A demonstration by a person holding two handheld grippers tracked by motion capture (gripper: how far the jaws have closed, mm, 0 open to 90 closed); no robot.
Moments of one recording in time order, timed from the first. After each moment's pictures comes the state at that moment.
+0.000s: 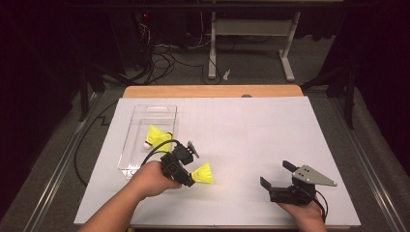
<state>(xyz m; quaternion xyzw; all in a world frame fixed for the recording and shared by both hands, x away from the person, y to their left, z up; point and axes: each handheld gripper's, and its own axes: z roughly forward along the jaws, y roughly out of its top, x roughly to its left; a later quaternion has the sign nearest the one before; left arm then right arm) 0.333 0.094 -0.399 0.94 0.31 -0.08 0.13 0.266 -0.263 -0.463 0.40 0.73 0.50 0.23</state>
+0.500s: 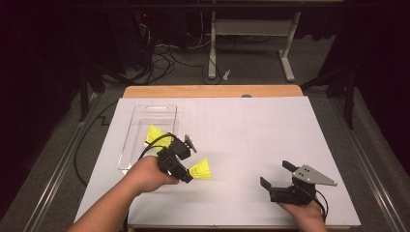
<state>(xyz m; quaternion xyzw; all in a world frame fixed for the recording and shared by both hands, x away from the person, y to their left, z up) 0.336 0.101 -0.376 0.94 0.31 -0.09 0.13 0.267 -0.264 -0.463 0.40 0.73 0.50 0.23</state>
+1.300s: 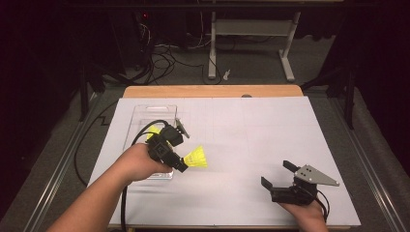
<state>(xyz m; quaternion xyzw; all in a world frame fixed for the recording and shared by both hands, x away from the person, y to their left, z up) 0.344 0.116 -0.334 0.93 0.32 -0.08 0.14 0.266 -0.266 -0.461 0.40 0.73 0.51 0.22</state>
